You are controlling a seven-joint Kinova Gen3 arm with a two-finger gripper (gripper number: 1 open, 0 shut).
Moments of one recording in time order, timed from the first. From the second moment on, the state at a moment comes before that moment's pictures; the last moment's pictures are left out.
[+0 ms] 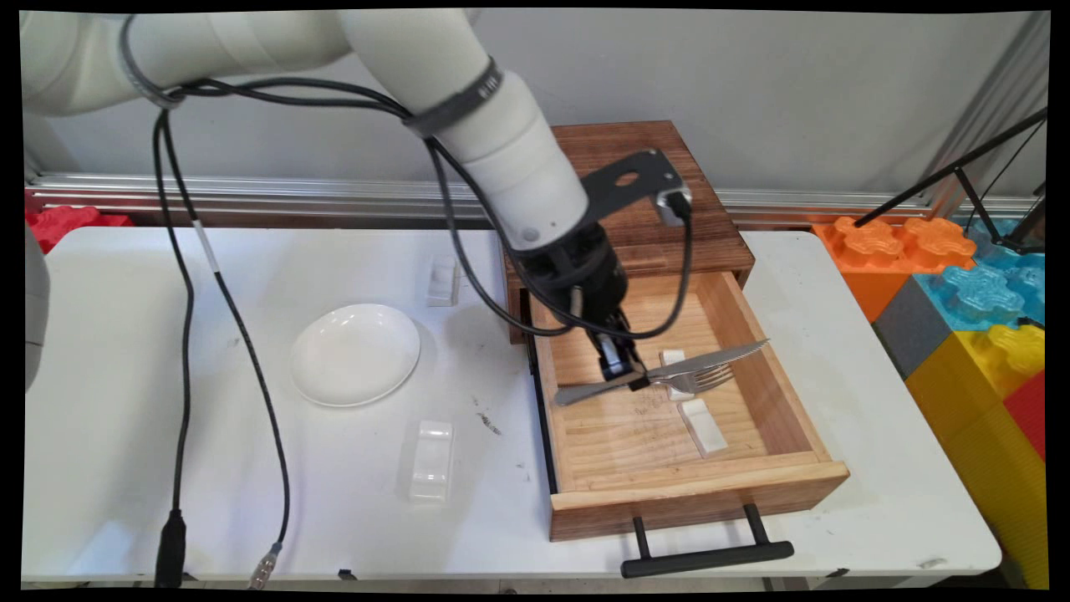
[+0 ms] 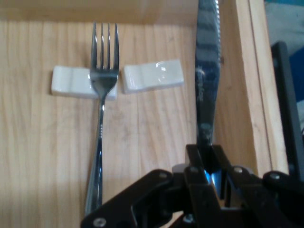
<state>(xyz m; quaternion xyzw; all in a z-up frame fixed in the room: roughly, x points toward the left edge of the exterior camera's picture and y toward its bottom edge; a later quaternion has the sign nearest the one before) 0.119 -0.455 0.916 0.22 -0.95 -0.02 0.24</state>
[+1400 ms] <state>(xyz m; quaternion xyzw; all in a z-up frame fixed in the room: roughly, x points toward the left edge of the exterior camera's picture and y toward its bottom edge) 0.086 -0.457 0.821 0.24 -0.94 0.00 0.23</state>
